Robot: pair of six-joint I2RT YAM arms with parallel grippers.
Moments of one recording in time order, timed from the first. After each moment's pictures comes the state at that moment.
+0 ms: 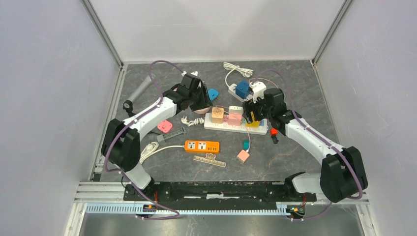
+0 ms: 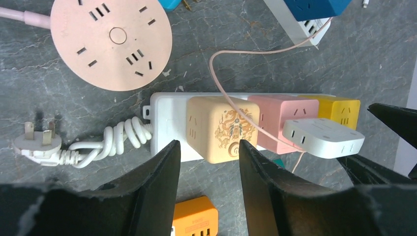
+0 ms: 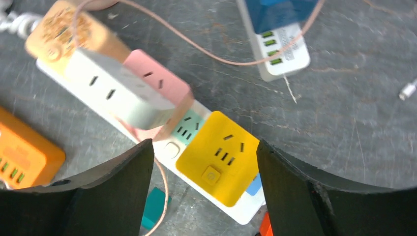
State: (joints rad) left arm -0.55 1.66 1.27 -0.40 0.03 -0.66; right arm 0.38 1.31 0.82 -0.15 -0.09 -0.03
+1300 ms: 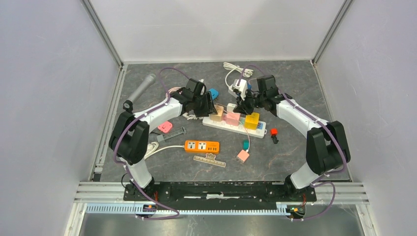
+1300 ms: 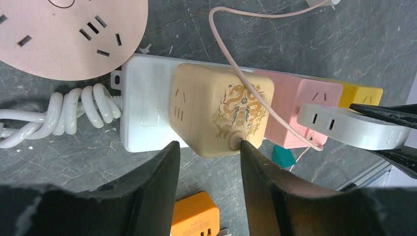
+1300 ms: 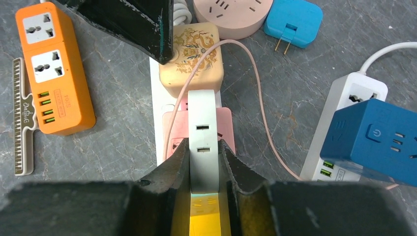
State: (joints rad) left arm -0.56 1.76 1.24 -0.36 0.17 -0.65; right arm 0.35 1.59 1.08 -0.26 -0.68 -0.58
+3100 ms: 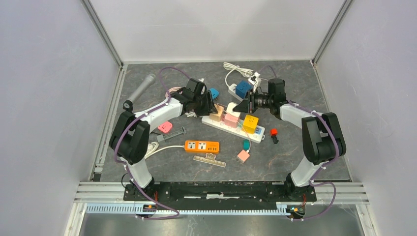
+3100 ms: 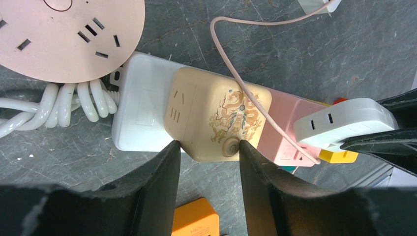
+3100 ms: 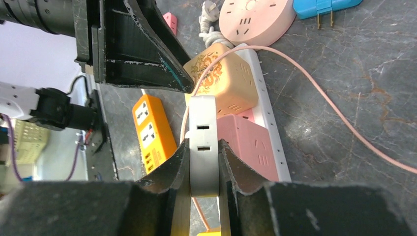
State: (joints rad) left arm -0.56 1.77 1.24 -0.33 0.16 -0.65; right arm 0.21 1.70 0.96 0.15 -0.97 0.18
